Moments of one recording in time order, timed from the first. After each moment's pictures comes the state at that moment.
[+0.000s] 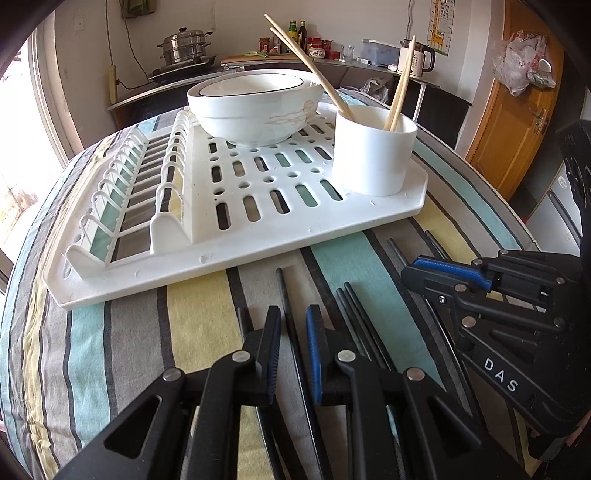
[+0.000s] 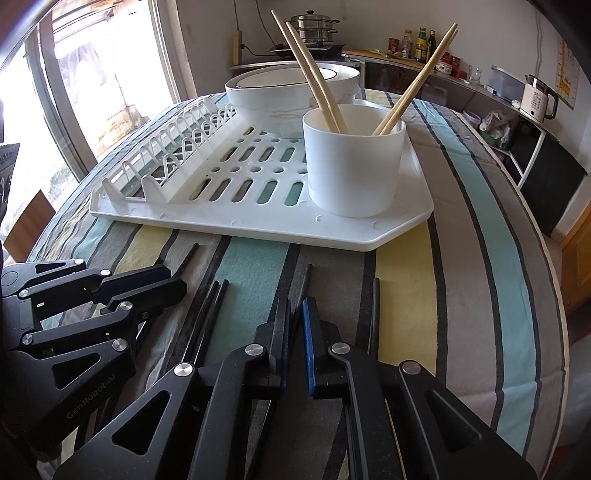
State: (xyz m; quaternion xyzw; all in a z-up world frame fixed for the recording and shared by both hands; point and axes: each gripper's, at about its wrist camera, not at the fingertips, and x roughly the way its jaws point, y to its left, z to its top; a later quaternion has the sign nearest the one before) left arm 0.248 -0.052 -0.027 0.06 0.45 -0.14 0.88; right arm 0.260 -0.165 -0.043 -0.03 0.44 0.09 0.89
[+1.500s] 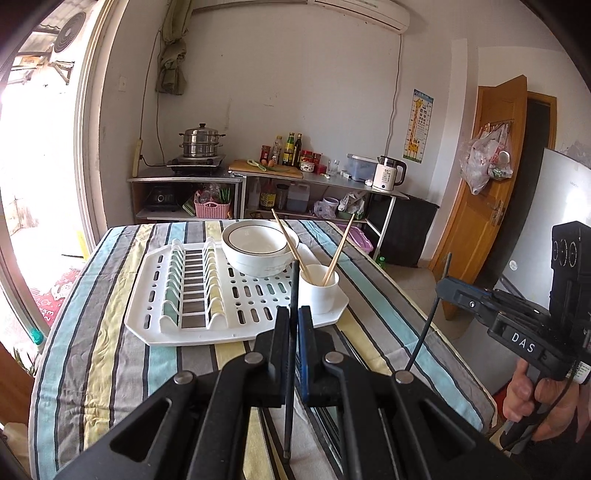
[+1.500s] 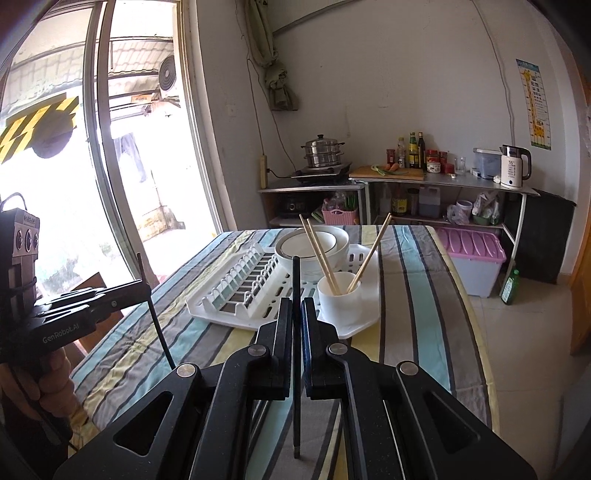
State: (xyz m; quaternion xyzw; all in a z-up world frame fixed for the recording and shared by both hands) left arm 0.137 0.005 0.121 -0.04 0.27 -0.17 0.95; right arm 0.135 -0.206 0.099 0.03 0.23 0.14 0.96
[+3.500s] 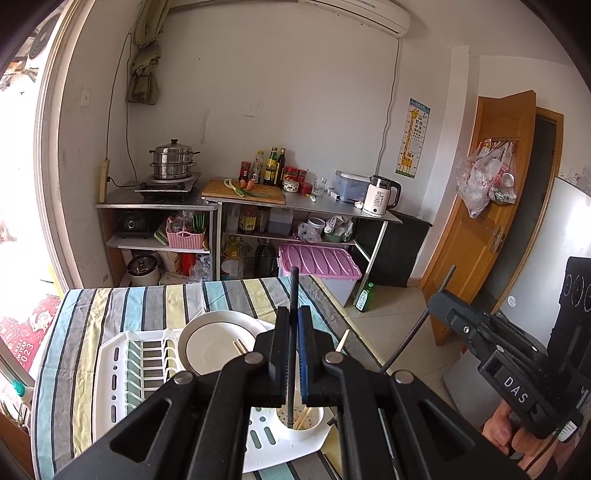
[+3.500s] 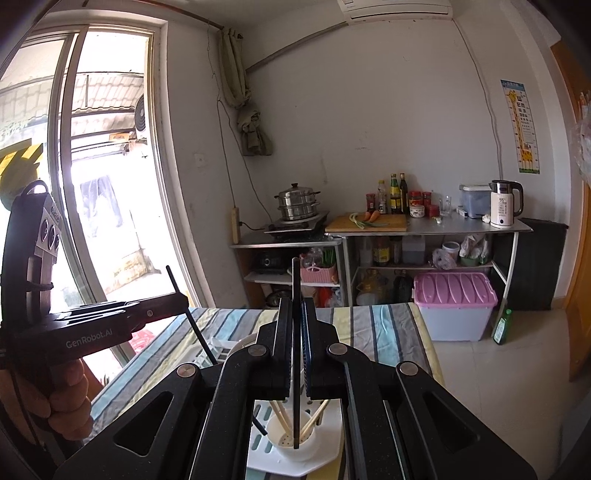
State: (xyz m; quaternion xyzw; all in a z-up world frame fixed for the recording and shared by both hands) left arm 0.309 -0.062 0.204 -0.04 0.27 -0.20 0.94; right arm 0.269 -0.237 0.180 0.05 0.16 0.10 0.98
